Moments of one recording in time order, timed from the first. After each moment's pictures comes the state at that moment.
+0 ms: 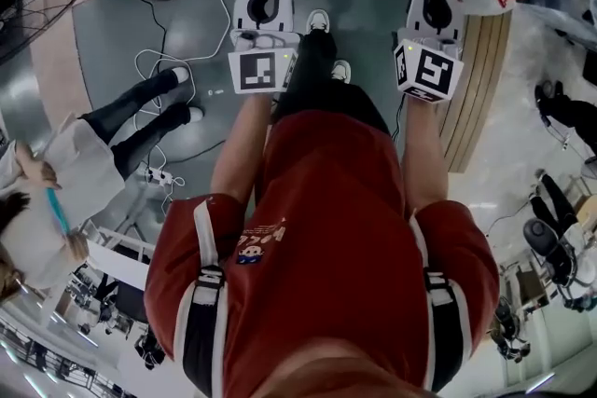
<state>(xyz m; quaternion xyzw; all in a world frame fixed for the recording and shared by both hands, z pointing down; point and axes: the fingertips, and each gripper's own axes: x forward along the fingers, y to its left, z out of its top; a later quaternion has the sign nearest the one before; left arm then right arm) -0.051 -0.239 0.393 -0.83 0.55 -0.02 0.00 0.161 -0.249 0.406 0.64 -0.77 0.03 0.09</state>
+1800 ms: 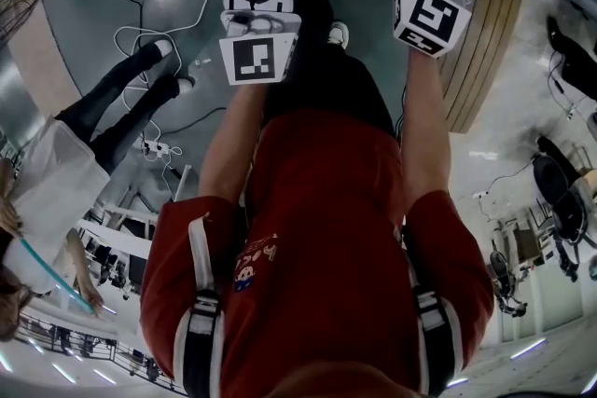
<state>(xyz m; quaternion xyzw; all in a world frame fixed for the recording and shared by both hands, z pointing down) -0.025 -0.304 0.527 -0.84 0.54 -0.04 -0.03 0.177 -0.358 0.560 0.66 -0.73 0.04 0.18</state>
